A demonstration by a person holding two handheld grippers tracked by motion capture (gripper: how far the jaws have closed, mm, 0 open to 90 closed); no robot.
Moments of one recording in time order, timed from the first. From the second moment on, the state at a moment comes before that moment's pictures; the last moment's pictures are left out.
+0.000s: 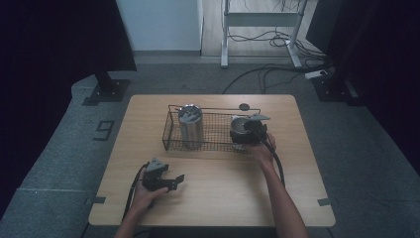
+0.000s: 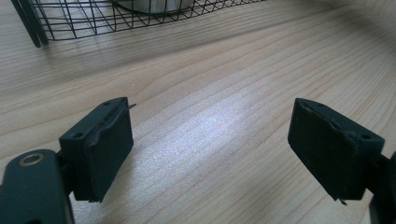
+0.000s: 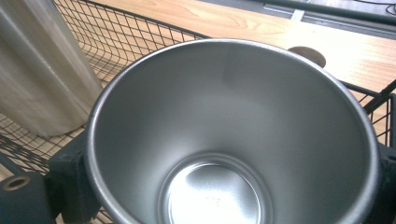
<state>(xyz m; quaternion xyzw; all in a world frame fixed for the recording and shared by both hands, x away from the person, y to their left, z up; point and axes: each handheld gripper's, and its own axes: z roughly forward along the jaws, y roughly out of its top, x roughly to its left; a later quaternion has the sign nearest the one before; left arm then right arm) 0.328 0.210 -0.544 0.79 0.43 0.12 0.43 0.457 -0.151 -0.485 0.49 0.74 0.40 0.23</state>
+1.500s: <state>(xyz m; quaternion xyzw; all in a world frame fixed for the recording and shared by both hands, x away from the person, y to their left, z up) 0.328 0.207 -0.545 0.79 0.43 0.11 0.43 0.443 -0.167 -0.477 0.47 0.73 0.44 0.24</state>
